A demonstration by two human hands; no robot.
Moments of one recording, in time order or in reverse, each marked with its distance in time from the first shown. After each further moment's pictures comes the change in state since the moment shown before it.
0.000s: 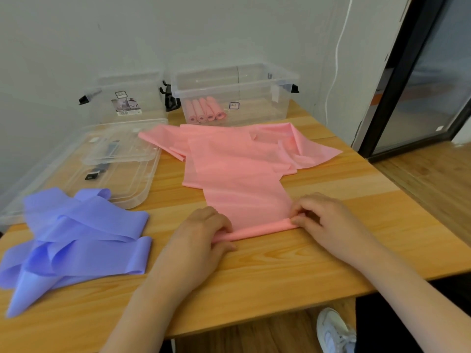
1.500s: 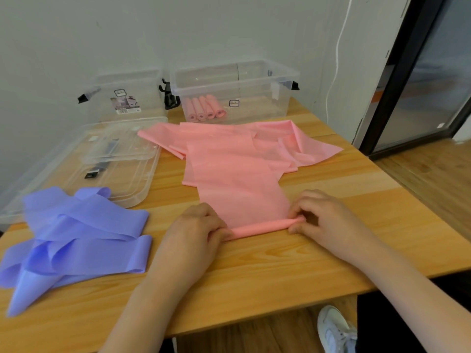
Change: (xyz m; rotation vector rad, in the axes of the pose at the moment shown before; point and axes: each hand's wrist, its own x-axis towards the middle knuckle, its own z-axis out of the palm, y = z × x) left_hand 0.001 0.005 -0.003 -0.009 0.085 -0.068; right_hand 0.001 -0.003 0.000 -0.053 -0.051 -0.025
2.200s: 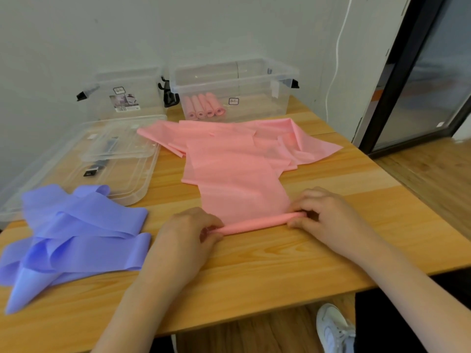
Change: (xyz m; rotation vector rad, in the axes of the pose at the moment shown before) left_hand -0.006 0.003 -0.009 0.020 -0.012 -0.095; right_hand 0.001 0.004 0.001 -0.041 0.040 -0.028
